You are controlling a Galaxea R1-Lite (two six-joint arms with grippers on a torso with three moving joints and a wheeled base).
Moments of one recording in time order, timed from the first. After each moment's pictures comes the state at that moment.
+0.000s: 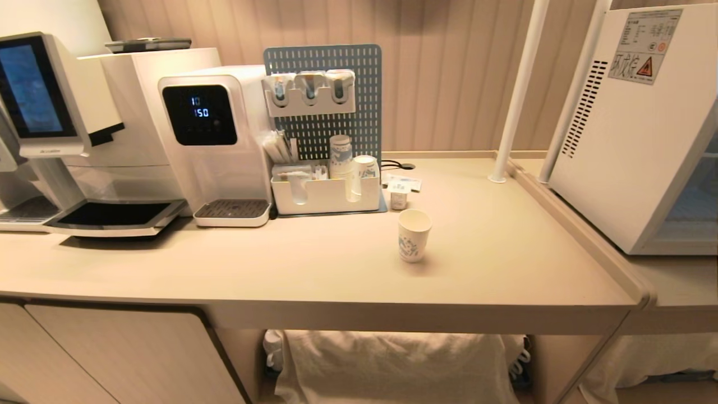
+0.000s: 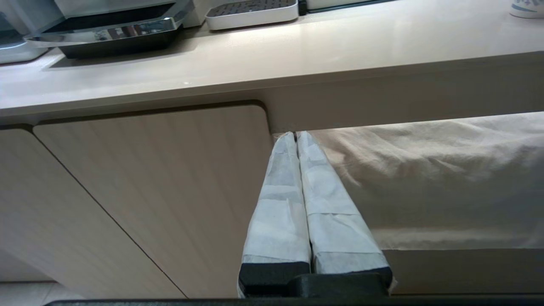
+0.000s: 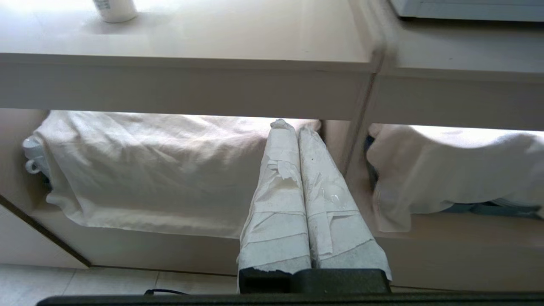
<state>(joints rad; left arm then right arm) 0.01 0.00 0.00 0.01 -0.01 0.12 0.01 0.00 -0.06 0.16 0.00 -0.05</state>
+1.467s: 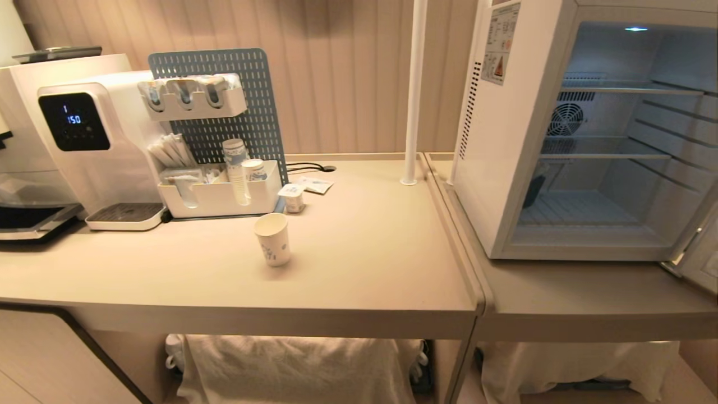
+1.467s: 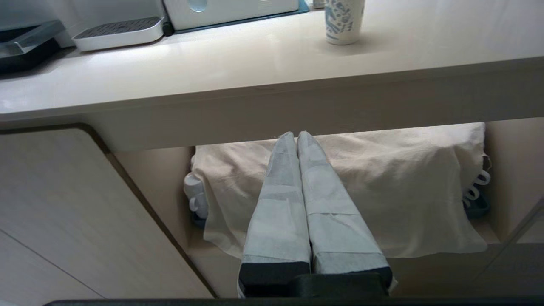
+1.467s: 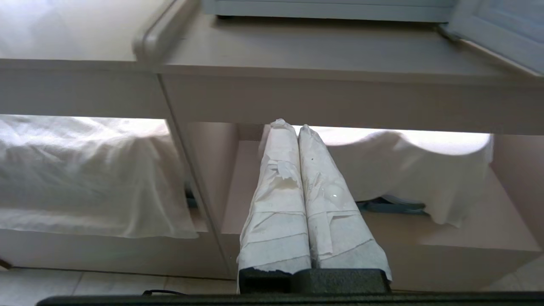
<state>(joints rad) 0.01 0.00 0.00 0.01 -0.01 0.12 0.01 0.00 -0.06 0.16 0.00 -0.05</state>
